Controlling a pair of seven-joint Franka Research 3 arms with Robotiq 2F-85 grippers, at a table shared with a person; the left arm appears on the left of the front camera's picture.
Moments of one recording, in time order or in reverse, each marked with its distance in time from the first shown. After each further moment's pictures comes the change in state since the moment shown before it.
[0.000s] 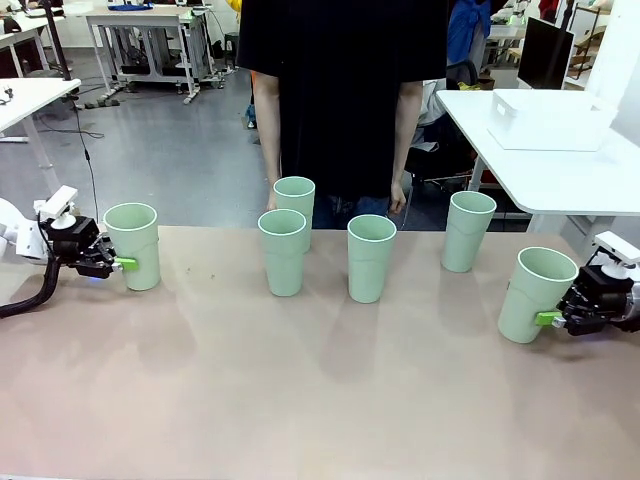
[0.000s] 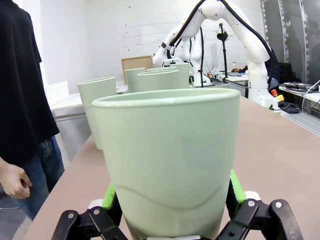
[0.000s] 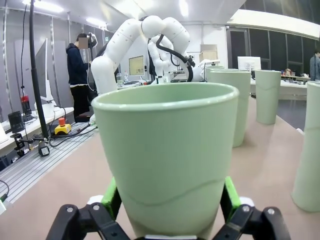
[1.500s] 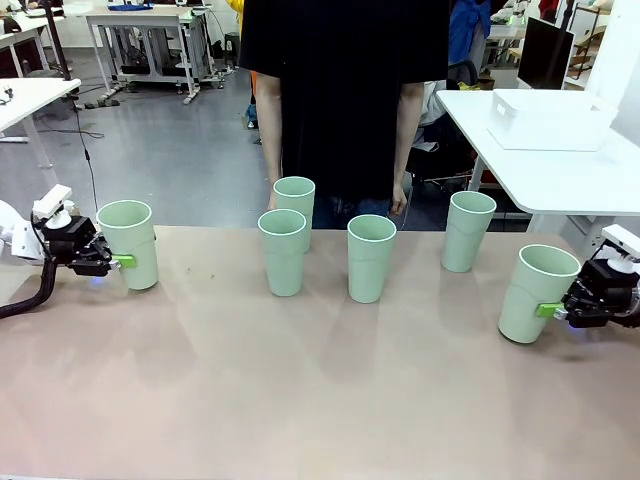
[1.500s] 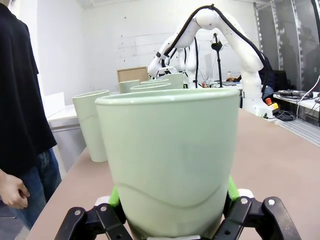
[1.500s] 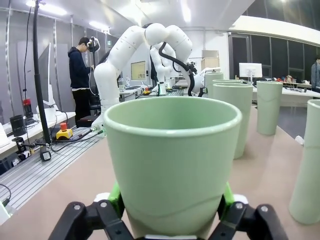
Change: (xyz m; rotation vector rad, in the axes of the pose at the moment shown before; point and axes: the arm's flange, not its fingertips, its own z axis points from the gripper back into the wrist) left arm 0.005 -0.006 -0.001 -0.025 -0.053 -0.006; right arm 0.014 0.004 -0.001 0.010 -0.026 0.013
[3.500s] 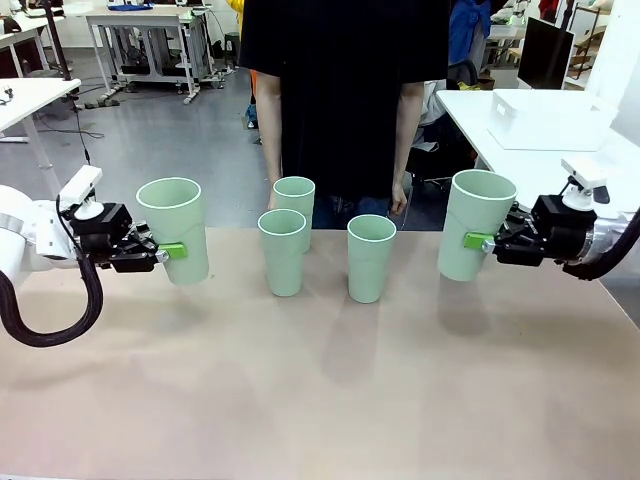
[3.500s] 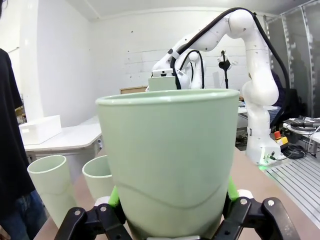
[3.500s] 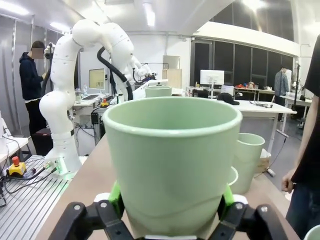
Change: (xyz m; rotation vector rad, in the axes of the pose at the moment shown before) left arm 0.084 -0.078 -0.152 0.058 -0.071 -0.007; right arm 0.122 0.013 -0.145 -0.221 -0.026 0.079
